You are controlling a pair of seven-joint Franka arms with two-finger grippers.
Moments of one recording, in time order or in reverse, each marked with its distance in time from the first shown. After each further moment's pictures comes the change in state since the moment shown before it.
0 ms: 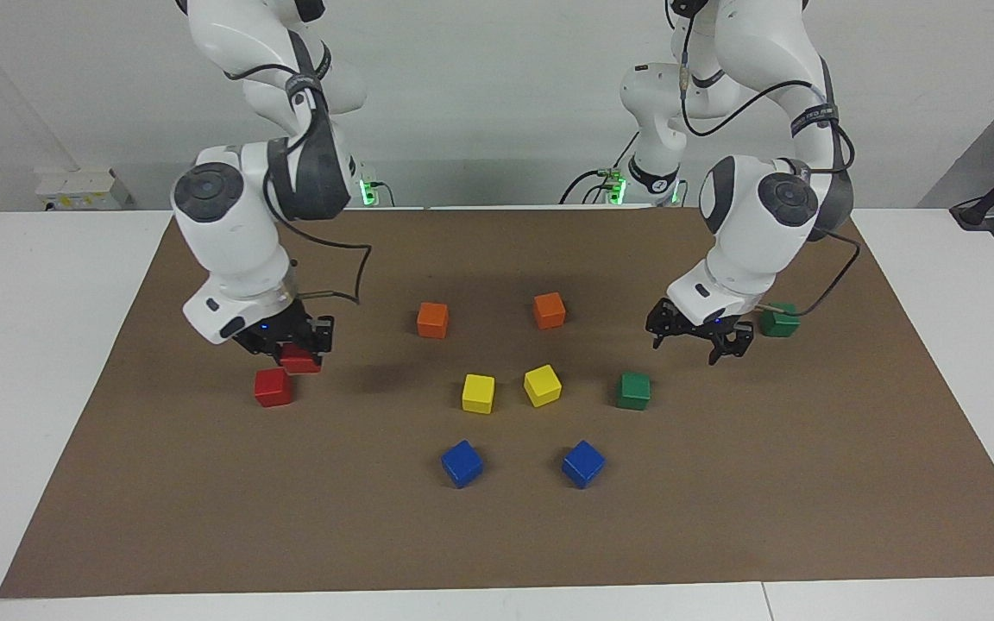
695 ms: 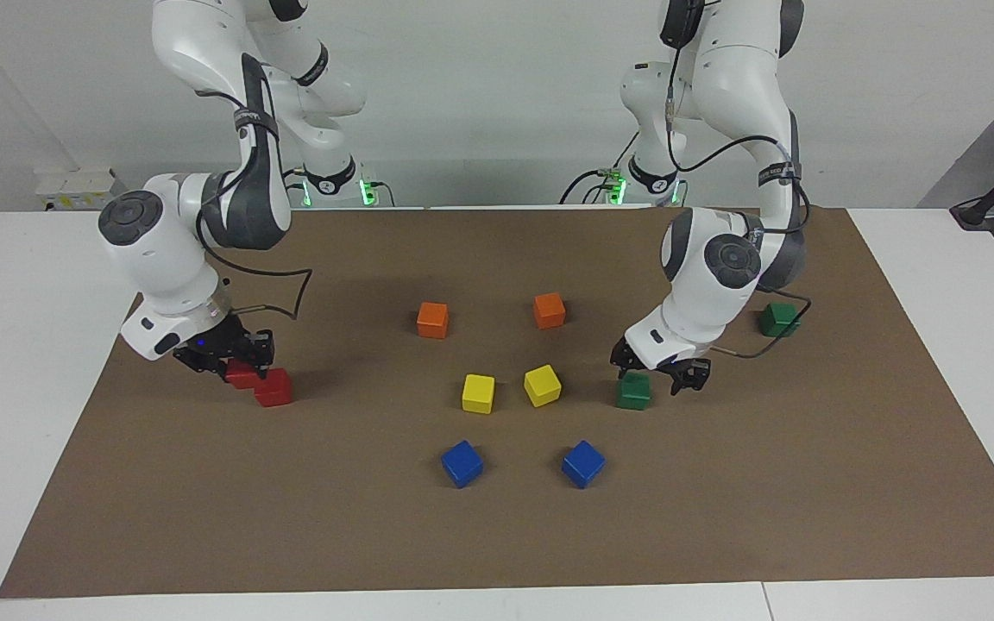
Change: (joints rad) left arm -0.056 0.170 0.002 0.071 -0.001 0.078 -0.066; right arm -0.097 -0.010 0.009 -0.183 0.027 0.235 -0.136
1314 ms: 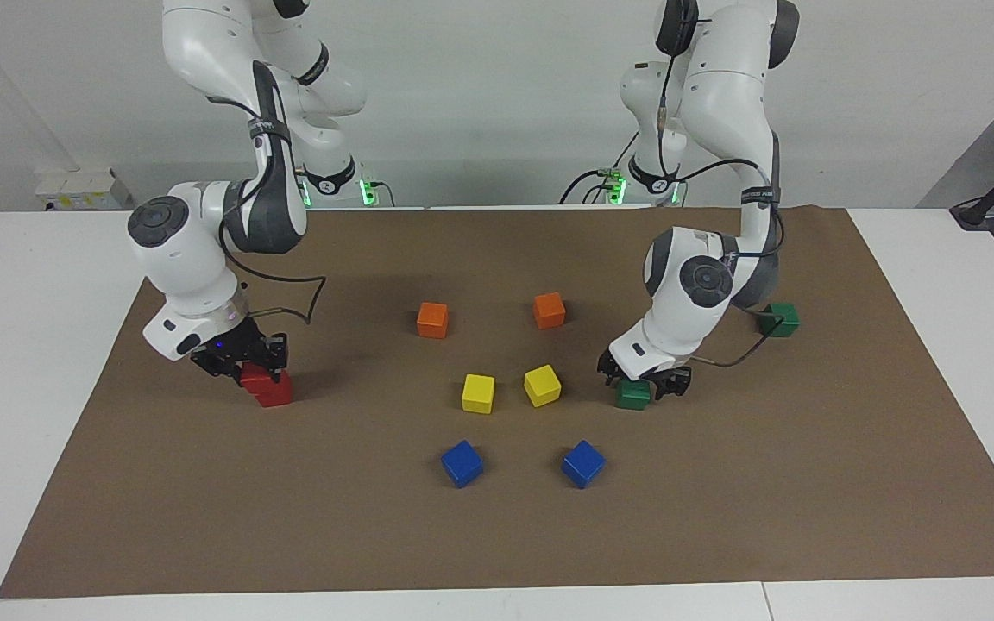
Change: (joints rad) left arm -0.023 0.022 0.000 -0.097 0.000 0.107 -0.035; right arm 0.010 -0.012 0.004 -0.089 0.000 0.114 0.001
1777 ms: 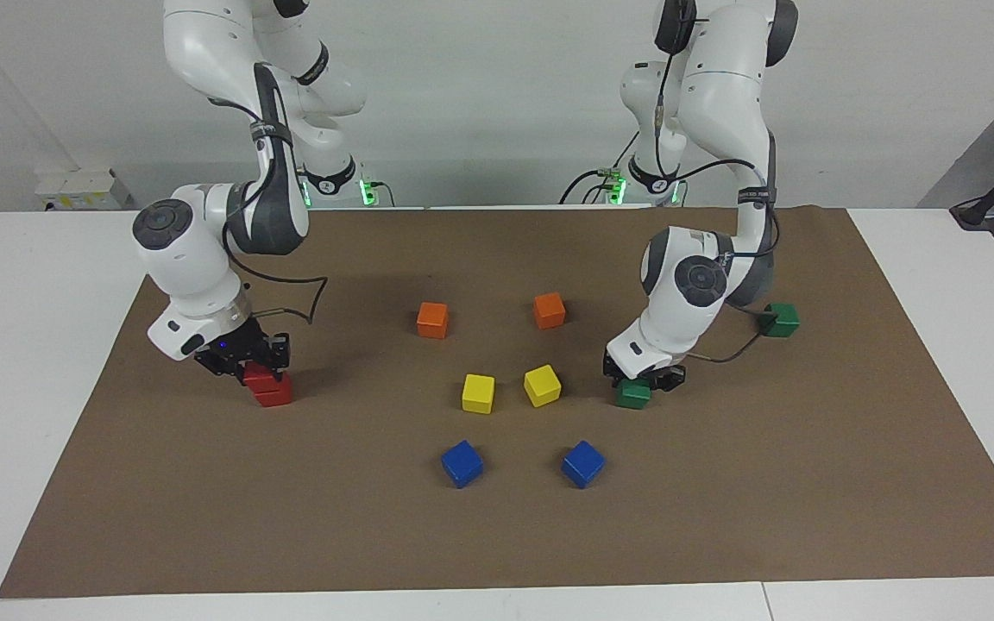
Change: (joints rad) left arm -0.007 -0.010 0.016 0.005 0.001 -0.049 -0.019; right arm 0.000 -0.004 0.000 -0.026 0.000 0.018 0.000
